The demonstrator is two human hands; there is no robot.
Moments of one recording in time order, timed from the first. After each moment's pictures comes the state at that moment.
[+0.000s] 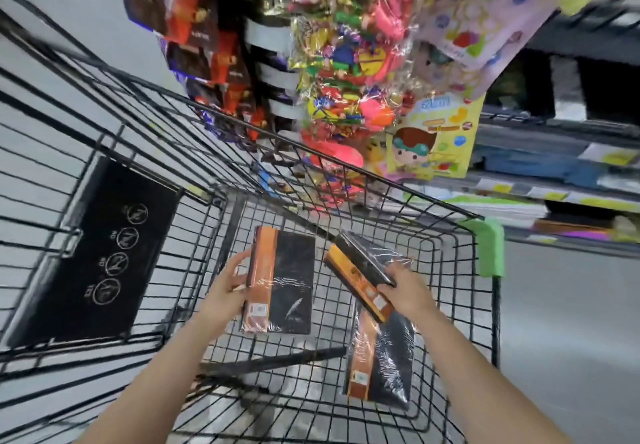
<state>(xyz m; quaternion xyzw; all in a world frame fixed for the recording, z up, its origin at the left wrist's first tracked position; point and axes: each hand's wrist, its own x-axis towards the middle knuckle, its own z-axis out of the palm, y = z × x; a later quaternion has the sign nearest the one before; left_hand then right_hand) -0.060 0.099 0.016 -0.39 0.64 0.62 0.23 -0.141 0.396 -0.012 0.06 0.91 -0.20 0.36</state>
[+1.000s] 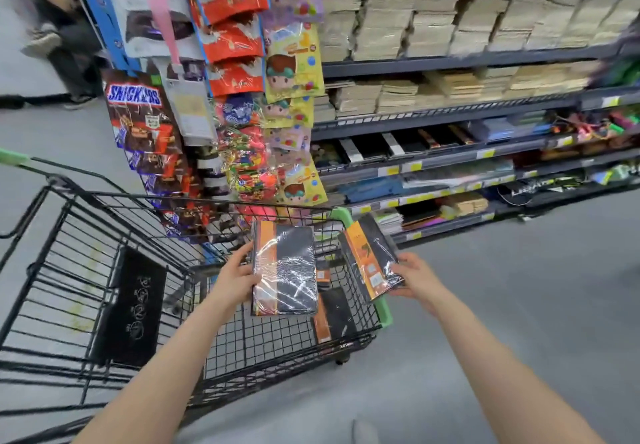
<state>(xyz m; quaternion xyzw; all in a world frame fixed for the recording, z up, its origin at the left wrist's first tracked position) 0.041 0.157 0.245 -0.11 0.70 0.67 0.22 0.093 0.475 0.245 0.29 0.71 -0.63 0.08</state>
